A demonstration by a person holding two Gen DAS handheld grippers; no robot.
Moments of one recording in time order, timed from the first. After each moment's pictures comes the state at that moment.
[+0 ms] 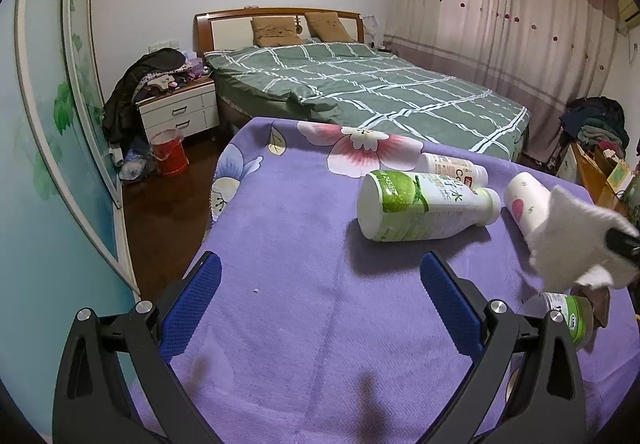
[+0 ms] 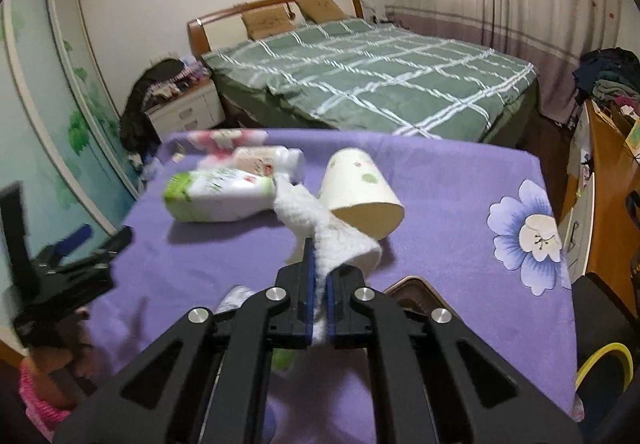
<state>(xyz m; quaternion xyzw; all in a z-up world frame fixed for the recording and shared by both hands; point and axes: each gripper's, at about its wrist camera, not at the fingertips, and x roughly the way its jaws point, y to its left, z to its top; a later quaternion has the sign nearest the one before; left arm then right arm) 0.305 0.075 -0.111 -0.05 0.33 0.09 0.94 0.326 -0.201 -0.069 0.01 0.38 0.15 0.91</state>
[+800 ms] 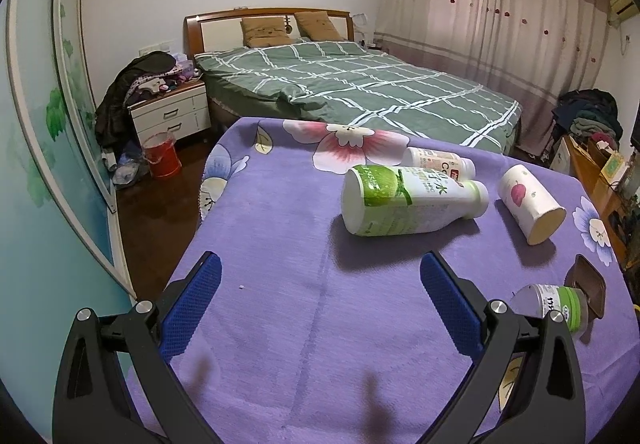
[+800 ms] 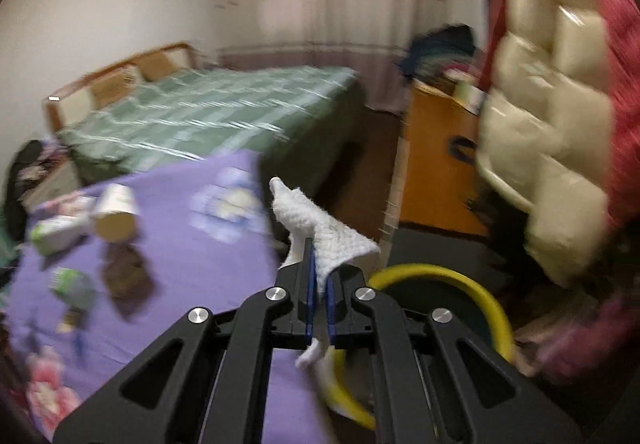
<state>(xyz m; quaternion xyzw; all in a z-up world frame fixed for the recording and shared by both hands) 0.301 0.065 -0.109 -0.04 0.34 0.08 0.94 0.192 -0.435 -0.050 0.06 0.33 -0.17 0.93</state>
